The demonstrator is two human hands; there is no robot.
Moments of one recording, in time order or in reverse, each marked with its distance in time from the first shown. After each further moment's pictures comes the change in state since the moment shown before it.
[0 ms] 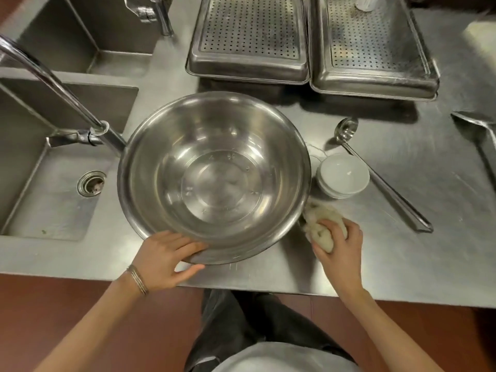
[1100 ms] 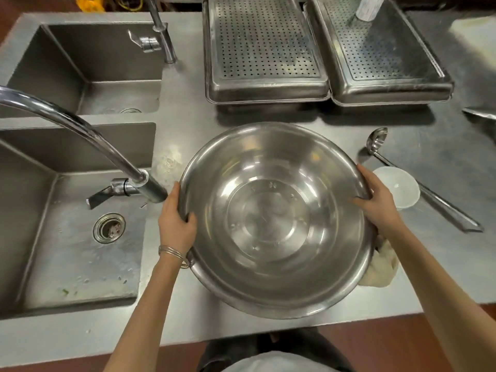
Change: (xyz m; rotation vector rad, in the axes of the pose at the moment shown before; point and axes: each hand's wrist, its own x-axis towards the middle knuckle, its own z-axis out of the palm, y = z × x) left_hand 0.062 -0.157 -0.039 -0.508 0.363 -0.799; right_hand 0.133 -0.076 0.029 0.306 -0.012 0.261
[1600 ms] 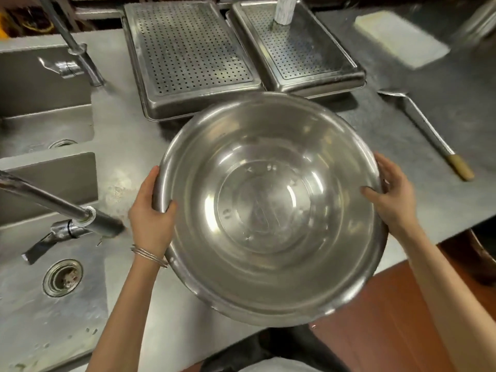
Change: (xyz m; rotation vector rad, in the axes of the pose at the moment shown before) left_hand 0.021 0.074 0.003 -0.230 -0.079 0.194; right_hand -0.072 -0.013 -0.078 0.090 0.387 -0.010
